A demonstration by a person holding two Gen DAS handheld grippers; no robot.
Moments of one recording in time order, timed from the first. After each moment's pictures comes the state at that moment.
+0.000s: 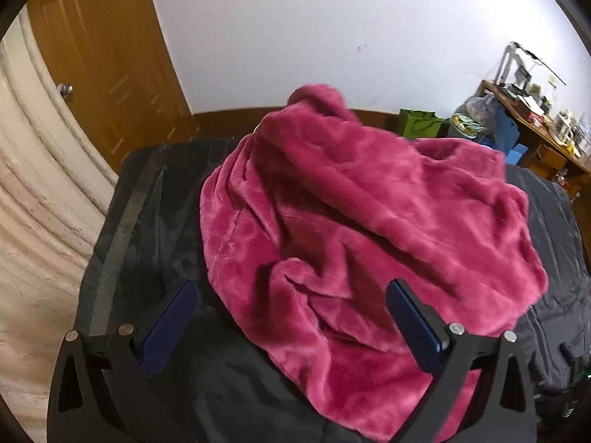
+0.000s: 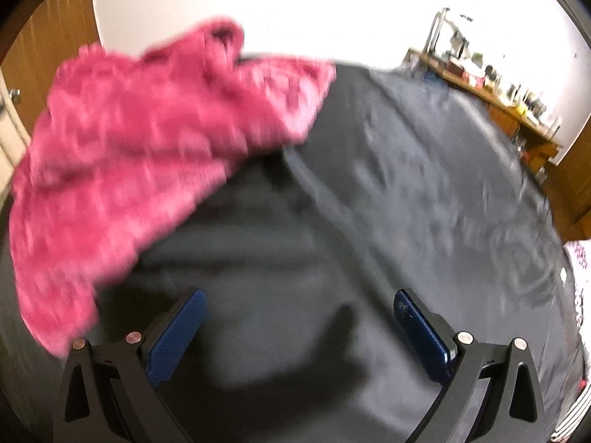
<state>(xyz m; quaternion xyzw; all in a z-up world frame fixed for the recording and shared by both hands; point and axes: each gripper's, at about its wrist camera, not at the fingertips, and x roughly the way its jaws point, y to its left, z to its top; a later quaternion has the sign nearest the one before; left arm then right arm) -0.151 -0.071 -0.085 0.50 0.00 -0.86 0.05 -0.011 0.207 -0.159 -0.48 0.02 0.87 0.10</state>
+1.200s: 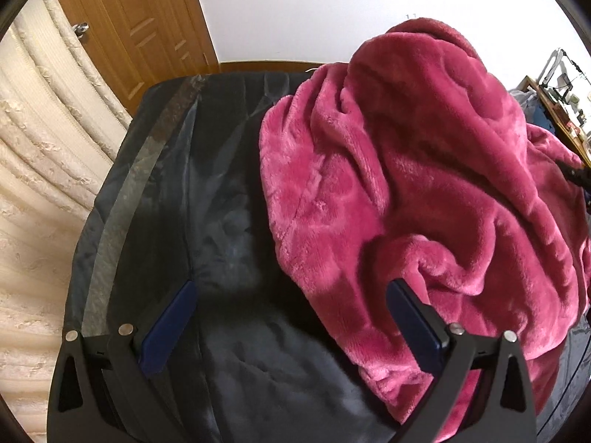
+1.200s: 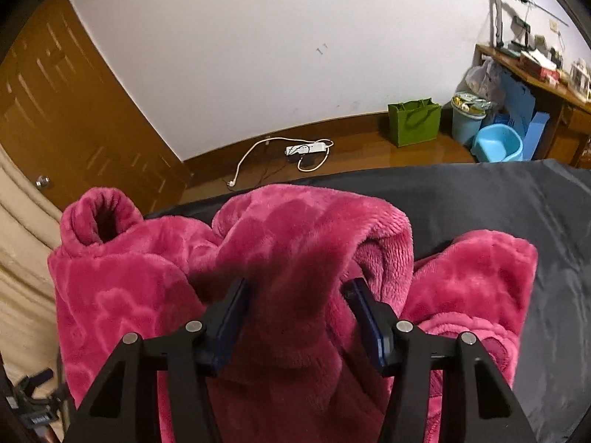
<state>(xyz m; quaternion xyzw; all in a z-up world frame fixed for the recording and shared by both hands) -0.177 -0.150 -0.155 0.55 0.04 -0.83 0.09 -0.278 0.195 -0.141 -0.47 0.15 0.87 -0.03</state>
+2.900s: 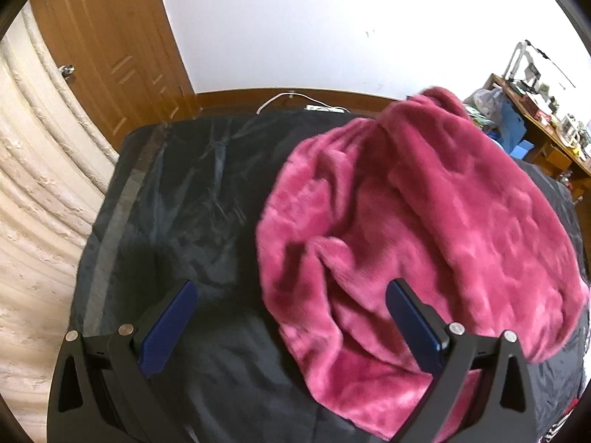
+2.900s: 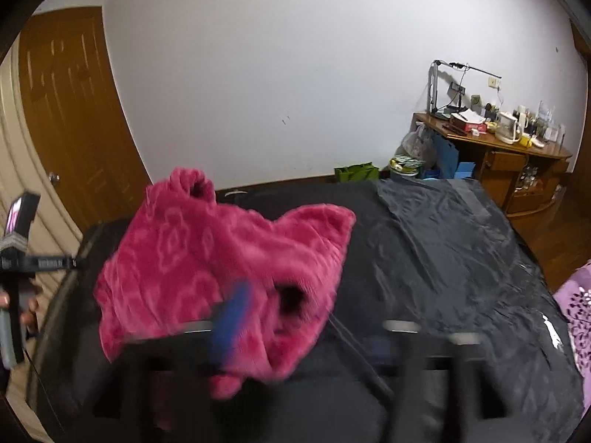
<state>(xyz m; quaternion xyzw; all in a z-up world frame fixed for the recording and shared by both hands) -0.155 -0.074 -0.090 0.51 0.01 -0.86 0.06 -0.001 0.263 -0.031 -0.34 0.09 0.94 0.03</state>
